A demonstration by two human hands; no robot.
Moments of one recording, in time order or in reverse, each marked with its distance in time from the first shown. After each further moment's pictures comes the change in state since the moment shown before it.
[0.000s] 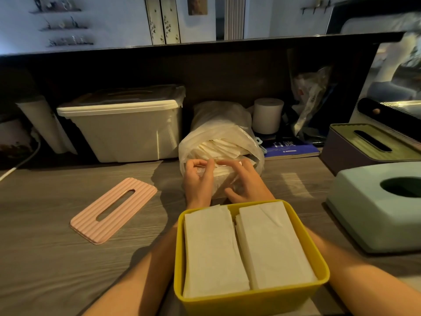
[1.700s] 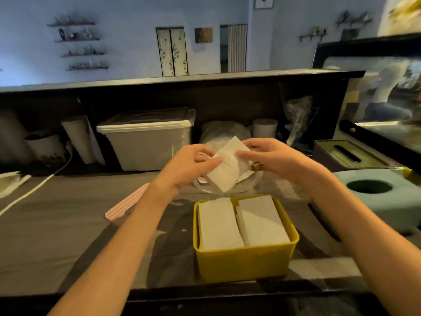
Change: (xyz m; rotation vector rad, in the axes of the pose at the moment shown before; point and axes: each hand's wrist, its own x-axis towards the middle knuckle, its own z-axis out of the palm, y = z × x) left_hand -0.046 0.142 -0.077 0.506 -0.516 0.219; right_hand 0.006 -0.103 -0.108 0.227 -0.179 0.228
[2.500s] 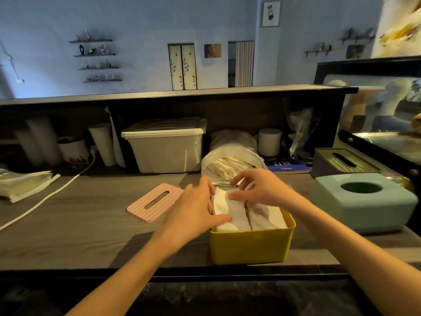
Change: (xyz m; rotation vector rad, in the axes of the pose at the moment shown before) left_hand -0.111 0.010 0.014 0.536 0.018 -0.014; right_hand -0.054 -0.022 0.063 -0.398 0.020 0.059
